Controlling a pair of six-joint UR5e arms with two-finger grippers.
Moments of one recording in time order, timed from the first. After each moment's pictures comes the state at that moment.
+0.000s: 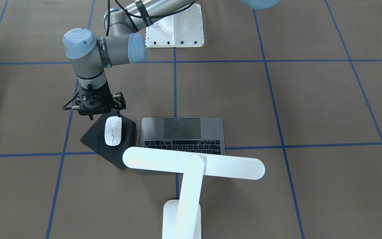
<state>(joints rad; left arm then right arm) -0.40 -3.12 -0.51 -1.98 -1.67 -1.44 1.37 -1.50 1.40 -1.13 2.32 0.10</state>
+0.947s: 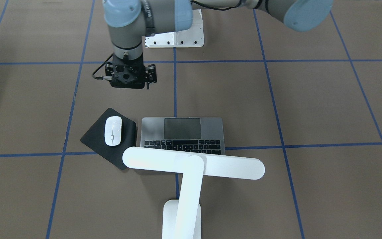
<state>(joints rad) -0.51 -2.64 -1.49 -1.43 -1.95 -1.20 1.42 -1.52 1.39 -1.13 2.31 0.10</state>
